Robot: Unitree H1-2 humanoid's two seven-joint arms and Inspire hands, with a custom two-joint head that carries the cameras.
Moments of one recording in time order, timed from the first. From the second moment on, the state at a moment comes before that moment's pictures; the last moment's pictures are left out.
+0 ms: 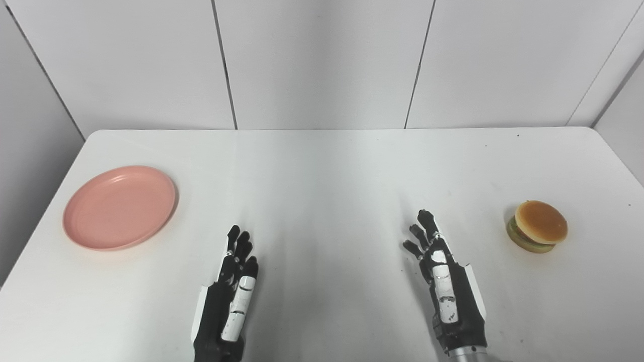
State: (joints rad) left arm 0.22 -0.11 -0.17 -0.30 0.05 -0.01 -0.03; right arm 0.18 0.10 0.01 -0.27 -0.10 -0.14 0.09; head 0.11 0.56
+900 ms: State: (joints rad) left arm 0.21 -0.10 -0.09 -0.30 0.00 0.02 -0.14; right arm 0.19 0.10 0.00 -0.30 0.04 -0.04 0.07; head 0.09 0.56
